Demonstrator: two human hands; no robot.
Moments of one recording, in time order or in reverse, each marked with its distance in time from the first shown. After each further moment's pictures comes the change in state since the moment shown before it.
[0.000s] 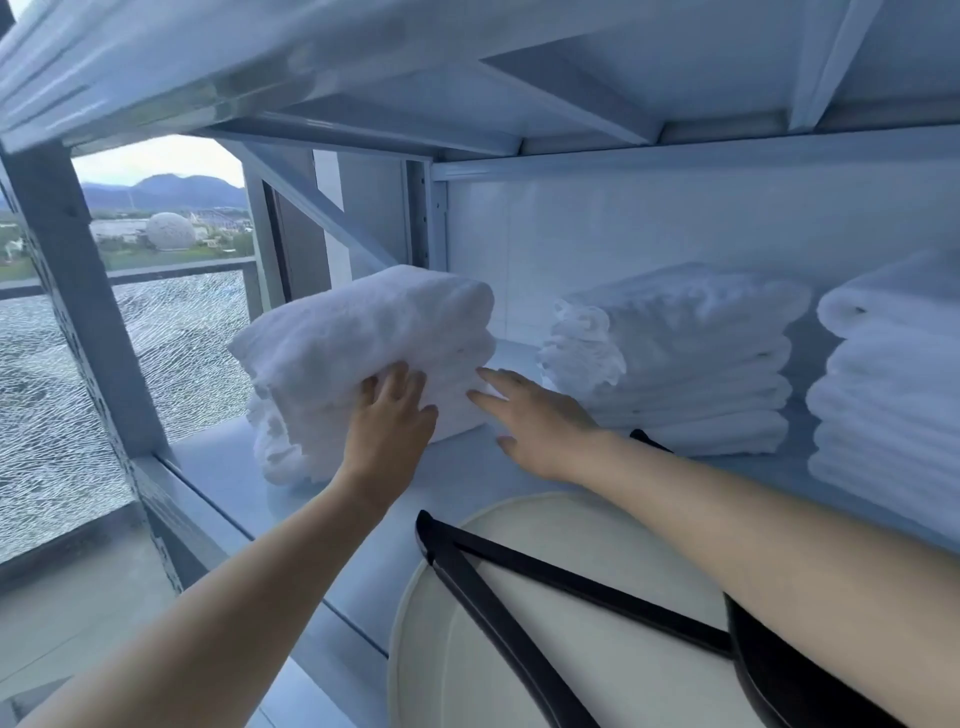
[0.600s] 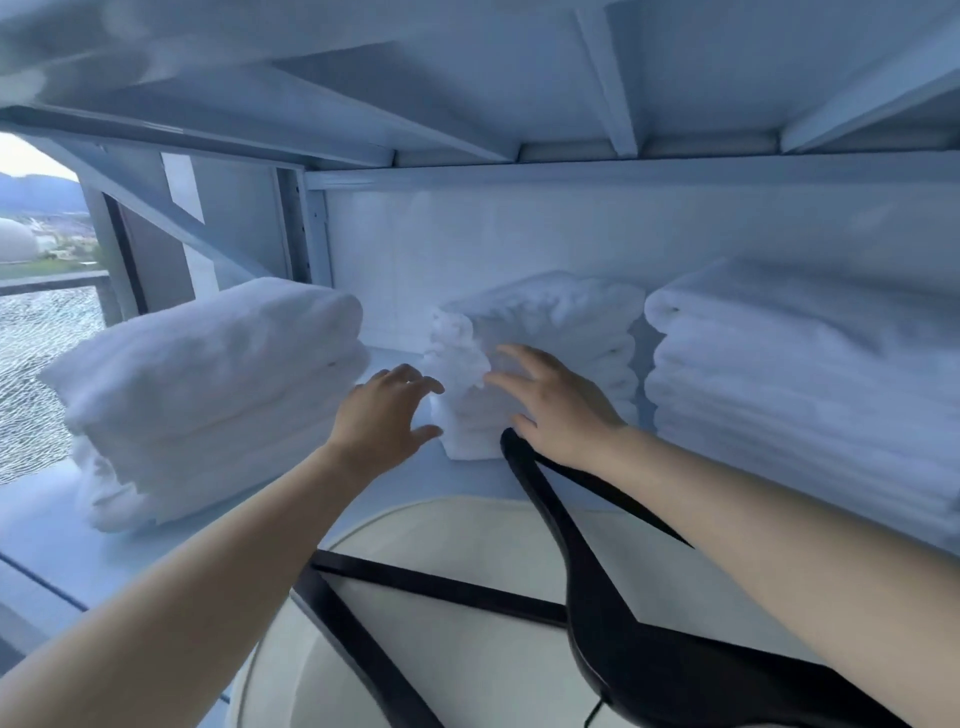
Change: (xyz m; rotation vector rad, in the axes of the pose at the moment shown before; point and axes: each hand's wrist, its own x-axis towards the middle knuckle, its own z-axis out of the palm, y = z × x) left_hand 0.061 0.079 -0.050 -0.704 0.040 0.105; right_hand -0.099 0.080 -0.047 -0.058 0.193 0.205
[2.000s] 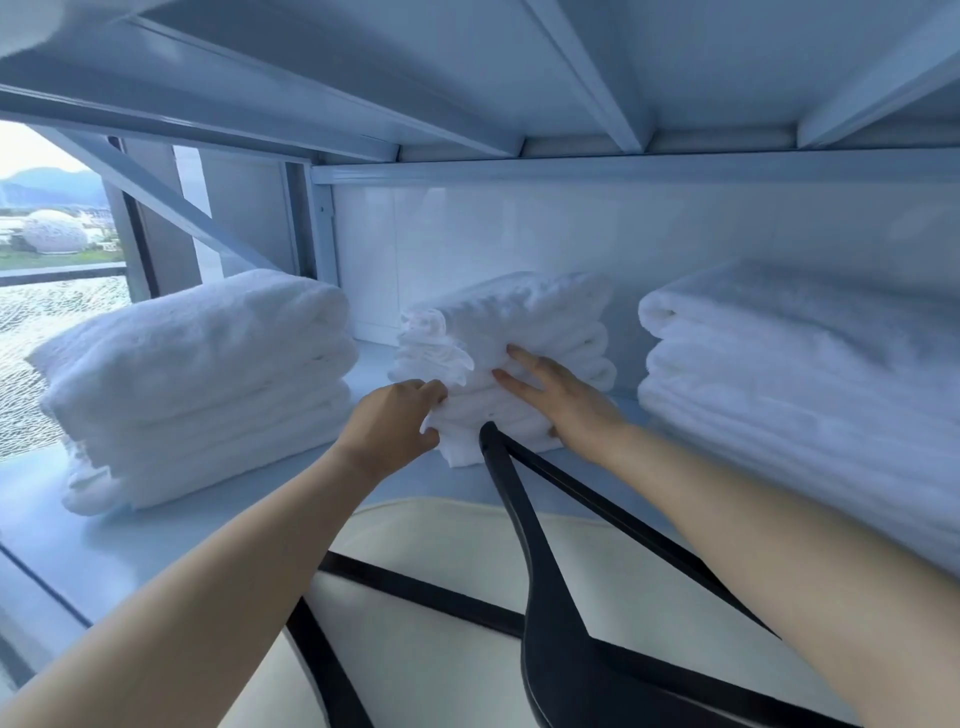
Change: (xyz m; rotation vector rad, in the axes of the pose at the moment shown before) left_hand 0.012 0.027 0.018 -0.012 -0.045 -0.008; right_hand 0.002 0.069 0.029 -0.031 -0.146 -0.087
